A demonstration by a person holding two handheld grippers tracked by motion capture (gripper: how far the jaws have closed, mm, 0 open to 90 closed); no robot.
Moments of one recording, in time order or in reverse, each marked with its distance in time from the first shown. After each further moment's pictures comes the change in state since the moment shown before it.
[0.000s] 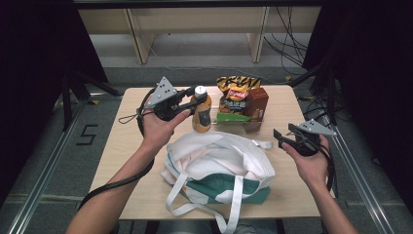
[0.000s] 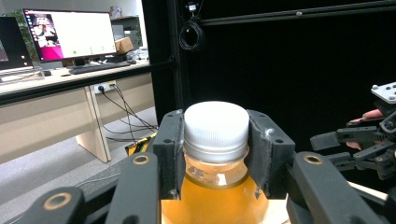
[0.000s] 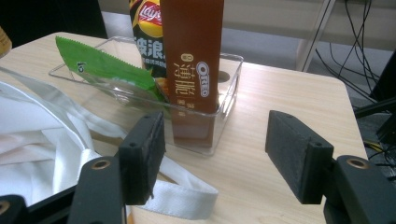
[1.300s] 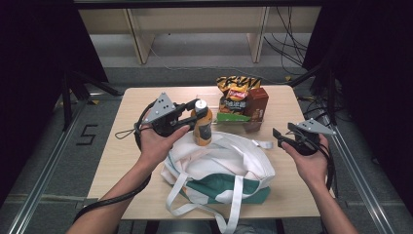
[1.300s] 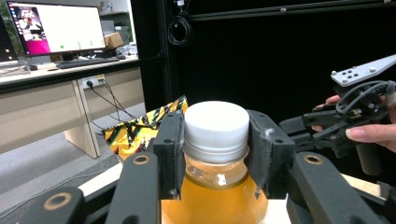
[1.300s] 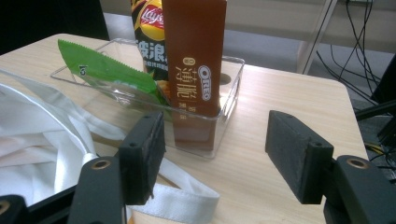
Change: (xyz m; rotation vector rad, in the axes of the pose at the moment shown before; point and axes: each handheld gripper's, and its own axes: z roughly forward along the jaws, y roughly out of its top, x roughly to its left) left arm -0.027 -0.011 -0.022 0.004 -0.036 -0.009; right arm 0.002 0.002 0.002 -0.012 -0.001 0.012
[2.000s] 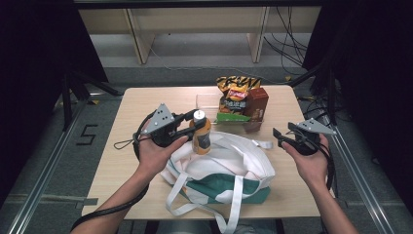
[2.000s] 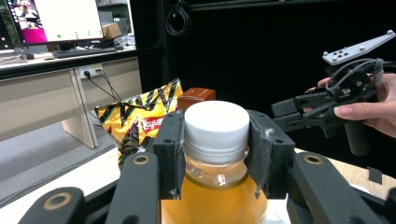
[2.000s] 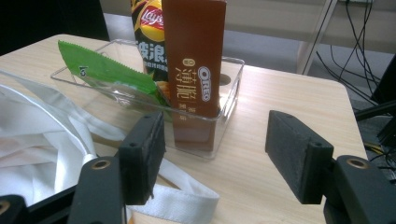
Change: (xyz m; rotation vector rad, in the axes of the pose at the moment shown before) left arm -0.011 -0.019 -0.011 0.027 -0.004 -0.017; right arm -0.003 0.001 0.000 -0.004 0.016 -0.023
